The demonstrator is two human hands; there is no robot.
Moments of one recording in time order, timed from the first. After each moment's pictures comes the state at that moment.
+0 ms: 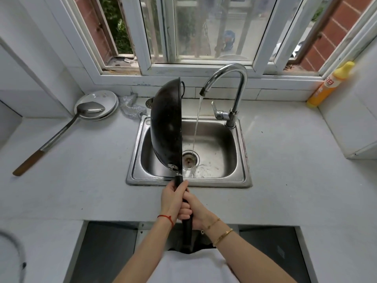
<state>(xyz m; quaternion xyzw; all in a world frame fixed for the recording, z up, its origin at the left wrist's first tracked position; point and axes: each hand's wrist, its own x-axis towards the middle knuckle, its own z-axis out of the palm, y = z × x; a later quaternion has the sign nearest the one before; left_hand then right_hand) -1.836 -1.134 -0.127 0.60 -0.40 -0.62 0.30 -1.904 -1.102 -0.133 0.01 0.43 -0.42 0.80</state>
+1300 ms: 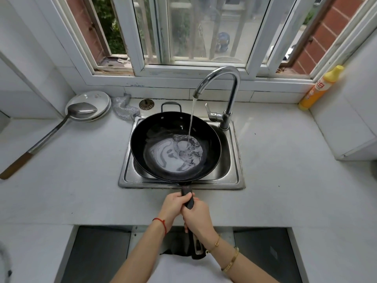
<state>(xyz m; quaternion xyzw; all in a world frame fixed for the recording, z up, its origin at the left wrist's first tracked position) -1.845 -1.129 -0.124 0.53 -0.37 -0.74 0.17 -1.916 -1.069 -0.132 -0.30 0.75 -0.37 0.46</state>
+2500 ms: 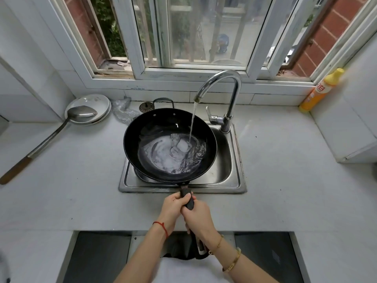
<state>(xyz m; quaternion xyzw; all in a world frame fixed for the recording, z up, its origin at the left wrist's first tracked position) -1.844 -1.136 -0.133 0.53 -0.35 -0.74 0.23 -1.921 -1.080 -0.124 -0.33 0.75 -0.36 0.46</state>
